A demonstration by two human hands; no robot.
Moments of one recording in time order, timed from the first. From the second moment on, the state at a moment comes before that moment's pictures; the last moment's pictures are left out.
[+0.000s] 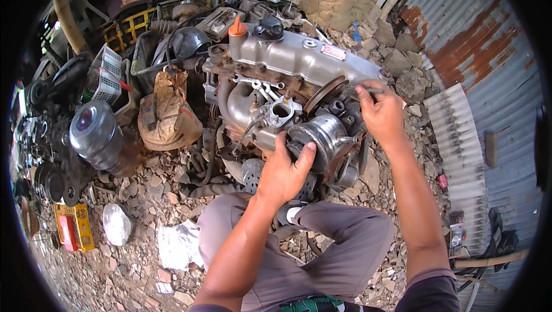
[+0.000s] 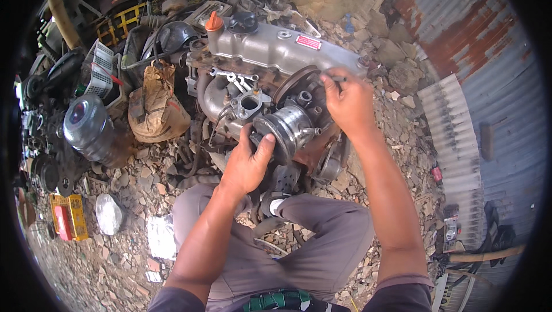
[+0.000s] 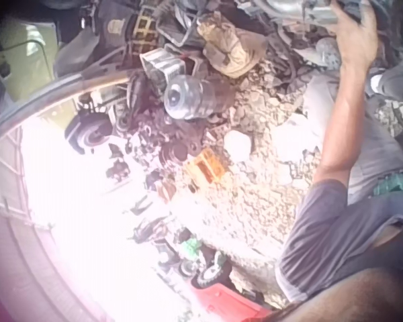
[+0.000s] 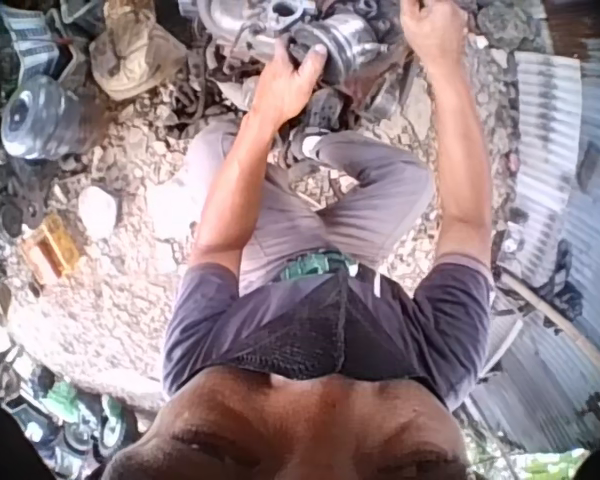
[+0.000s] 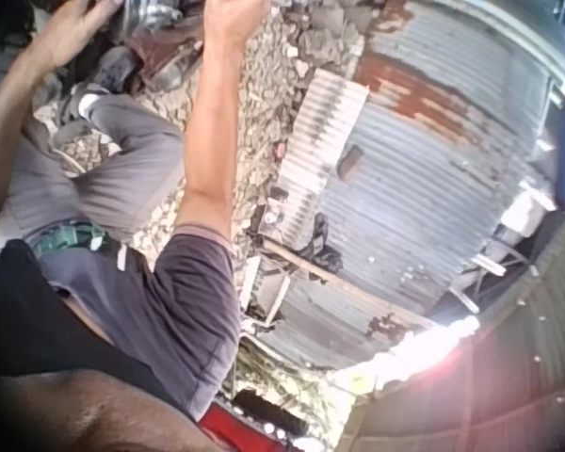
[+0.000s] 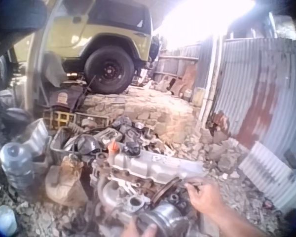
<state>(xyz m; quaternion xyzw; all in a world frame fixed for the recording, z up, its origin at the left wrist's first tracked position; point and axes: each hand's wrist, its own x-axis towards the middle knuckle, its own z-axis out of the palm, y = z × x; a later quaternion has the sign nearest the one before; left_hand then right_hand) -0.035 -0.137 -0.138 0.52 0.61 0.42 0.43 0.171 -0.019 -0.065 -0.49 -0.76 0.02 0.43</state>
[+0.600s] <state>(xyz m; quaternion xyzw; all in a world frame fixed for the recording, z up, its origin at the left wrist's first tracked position) -0.040 -0.139 -0.126 0.52 0.60 0.40 0.46 0.139 -0.023 -0.002 -0.47 -0.74 0.05 0.48</state>
